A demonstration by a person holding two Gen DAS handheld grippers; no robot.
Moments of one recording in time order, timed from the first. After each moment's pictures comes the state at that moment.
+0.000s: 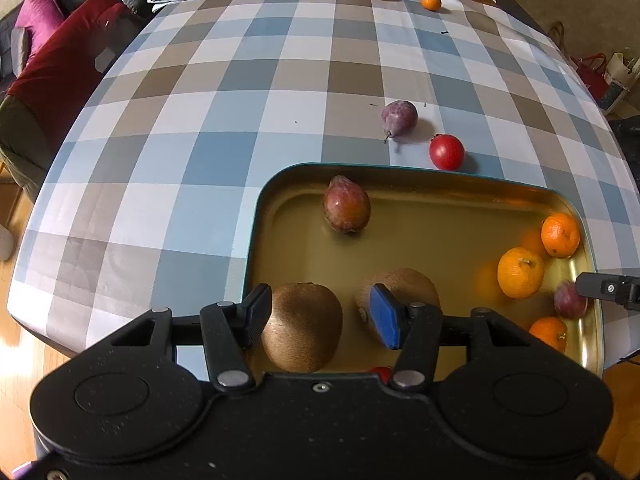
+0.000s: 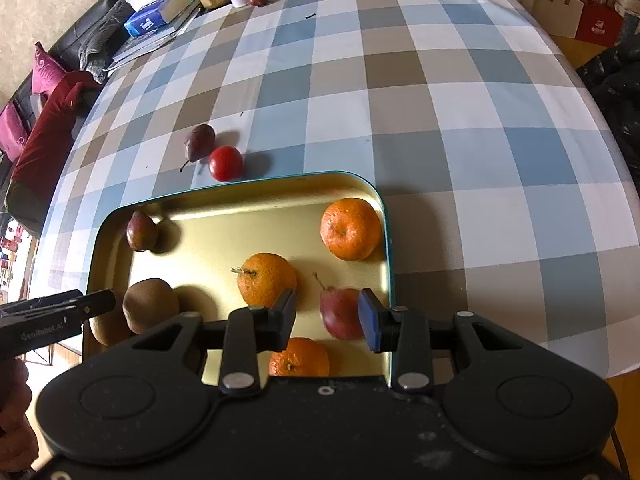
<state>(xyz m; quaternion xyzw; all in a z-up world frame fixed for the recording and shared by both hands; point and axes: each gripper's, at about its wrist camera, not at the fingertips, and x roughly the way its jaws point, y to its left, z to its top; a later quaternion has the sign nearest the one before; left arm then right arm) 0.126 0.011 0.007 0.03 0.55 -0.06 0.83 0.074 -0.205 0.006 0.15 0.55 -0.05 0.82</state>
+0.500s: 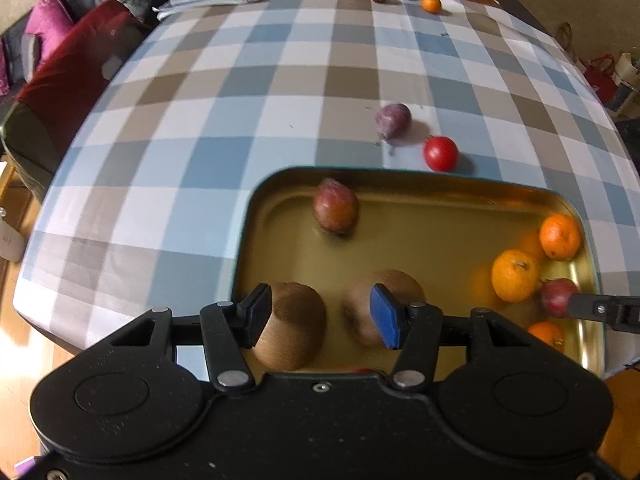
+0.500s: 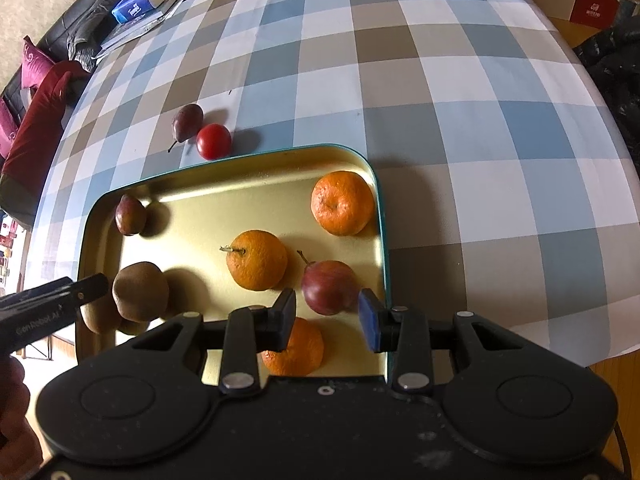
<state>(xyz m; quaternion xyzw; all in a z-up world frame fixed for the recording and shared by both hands) 0.120 -0.007 0.007 0.04 0.55 -0.05 0.84 0.071 -0.204 -0.004 0.15 0.58 -0.05 0.80</state>
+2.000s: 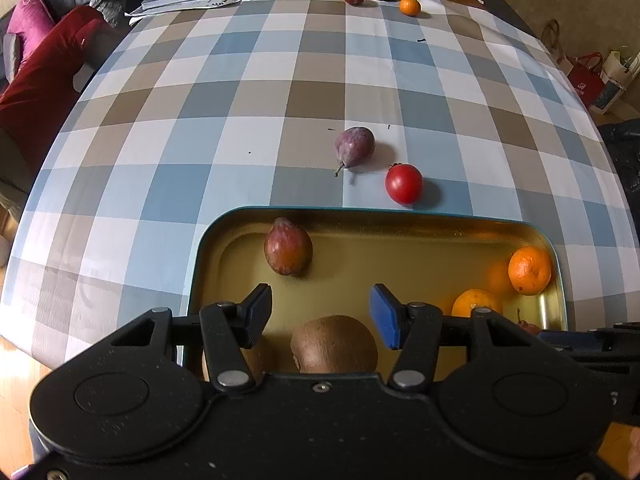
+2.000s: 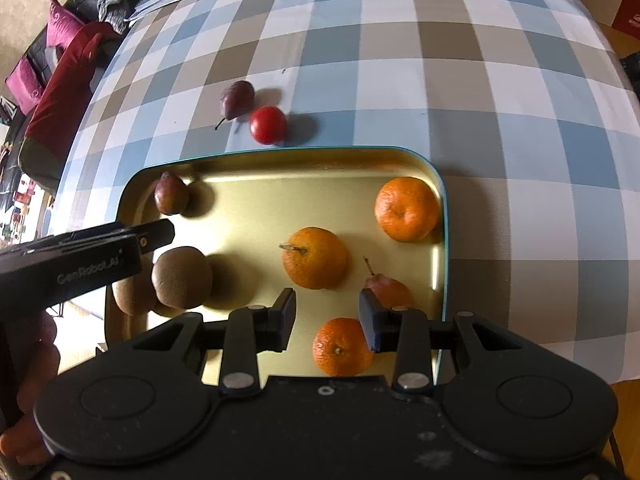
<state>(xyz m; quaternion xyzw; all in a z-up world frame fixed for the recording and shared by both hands) 0.151 -0.034 0.018 0.03 0.56 -0.07 0.83 0.097 -0.178 0.005 0.13 0.61 0.01 0.78</state>
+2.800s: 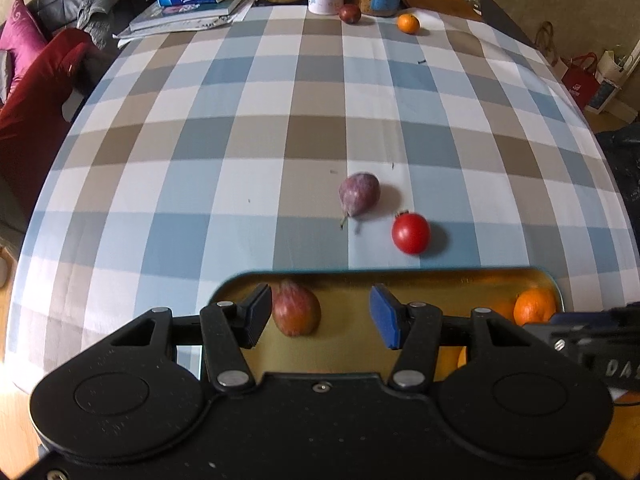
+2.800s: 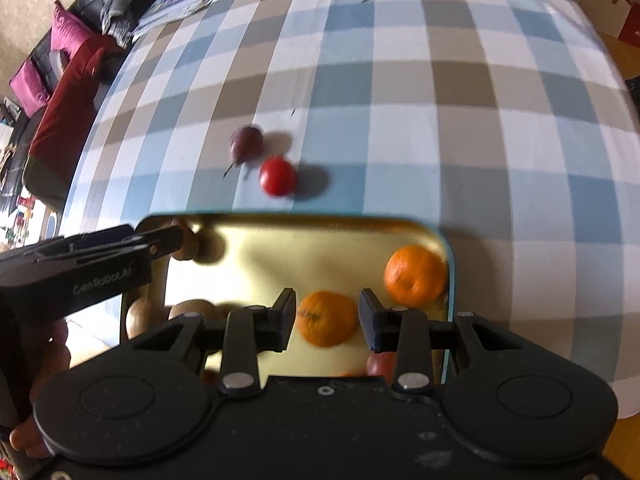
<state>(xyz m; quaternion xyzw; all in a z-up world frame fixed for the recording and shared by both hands) 0.191 -0.035 0.028 0.04 0.54 -0.08 0.83 0.140 -0.185 0.025 0.13 0.60 0.01 0.79</state>
